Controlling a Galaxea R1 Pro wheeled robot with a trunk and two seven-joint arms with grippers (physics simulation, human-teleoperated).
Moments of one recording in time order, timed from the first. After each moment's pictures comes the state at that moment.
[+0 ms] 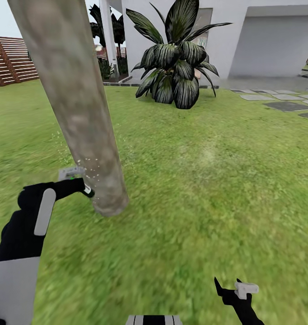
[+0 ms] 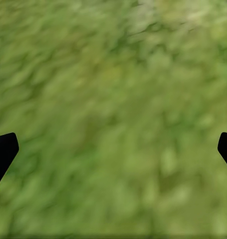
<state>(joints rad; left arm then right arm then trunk) -0.76 0.15 0.11 -1.48 0.33 1.00 0.09 -0.42 -0.11 -0.41 -0.17 0.16 -0.67 0.28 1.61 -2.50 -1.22</state>
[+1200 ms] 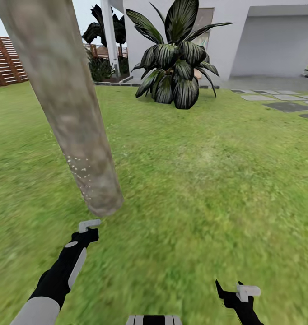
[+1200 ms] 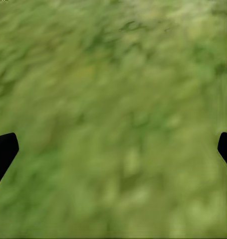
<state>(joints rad) -0.53 0.04 0.06 -0.93 0.10 0.31 0.15 -0.41 -0.12 -0.42 -0.17 0.16 -0.68 0.27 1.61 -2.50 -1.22</state>
